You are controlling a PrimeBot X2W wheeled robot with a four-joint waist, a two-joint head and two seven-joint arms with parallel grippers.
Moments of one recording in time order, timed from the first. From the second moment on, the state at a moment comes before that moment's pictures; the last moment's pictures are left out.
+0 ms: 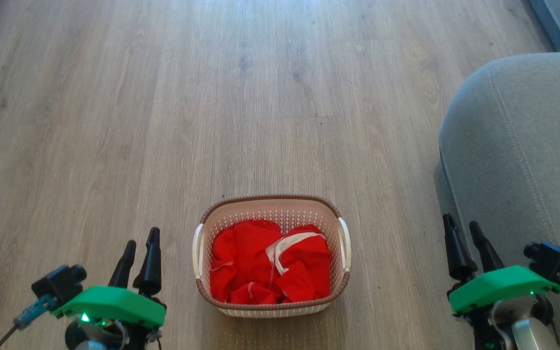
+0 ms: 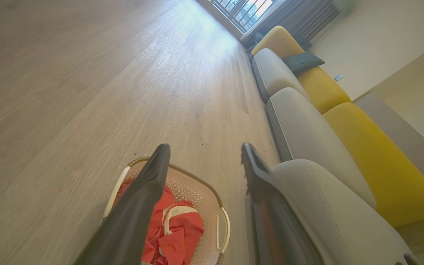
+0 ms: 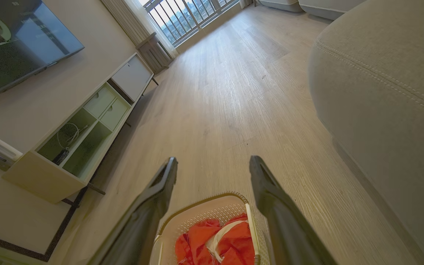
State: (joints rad) left arm -0.01 0.04 -0.04 0.24 -0.78 -0.08 -0.10; right arm -0.03 -0.04 -0.03 0.29 0.64 0.13 -0.10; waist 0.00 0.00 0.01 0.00
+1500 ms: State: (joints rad) left arm -0.01 0.04 -0.09 0.18 -0.26 -0.06 -0.23; right arm -0.05 -0.06 0.04 0.31 0.25 0.13 -0.23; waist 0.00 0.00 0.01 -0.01
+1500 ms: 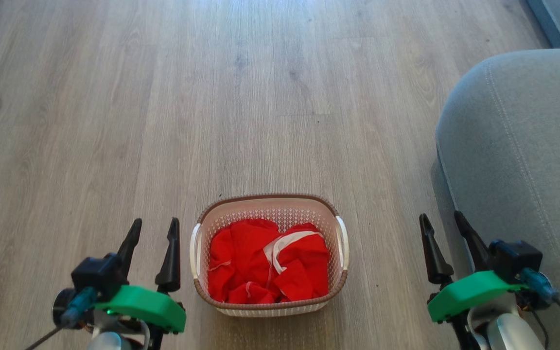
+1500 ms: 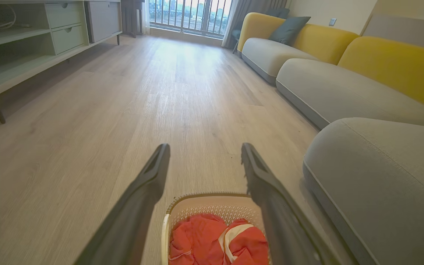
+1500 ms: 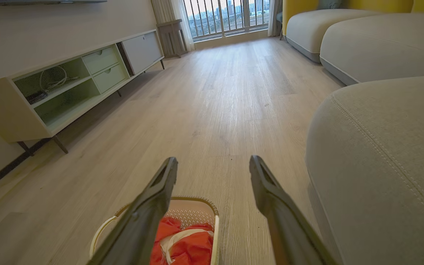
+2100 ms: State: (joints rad) left arm -0.01 0.04 -0.10 0.18 -0.19 -0.06 -0.25; right arm -0.05 -0.06 0.04 0.31 0.25 0.13 -0.25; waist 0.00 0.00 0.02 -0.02
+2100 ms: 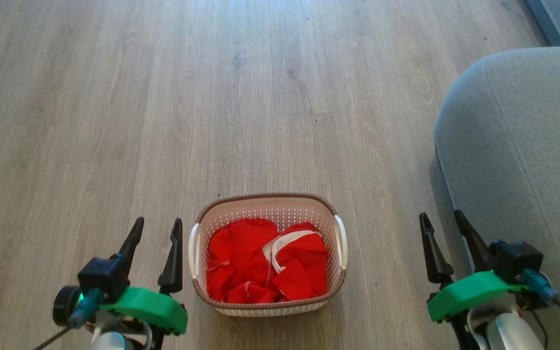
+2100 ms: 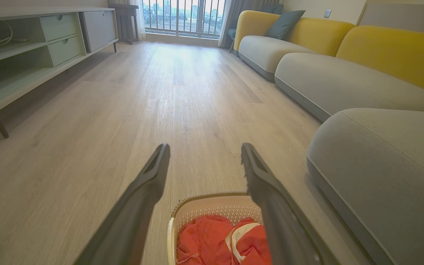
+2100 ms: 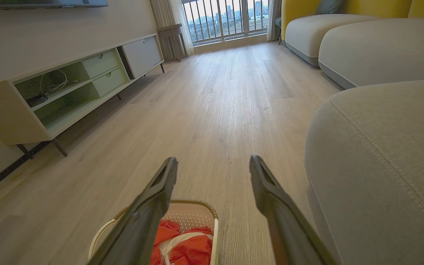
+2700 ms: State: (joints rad) left arm -0.03 0.04 -0.10 0.18 -0.19 -0.06 -0.25; right arm -0.08 -0.07 0.04 0.30 0.24 0.13 -0.25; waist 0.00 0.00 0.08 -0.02
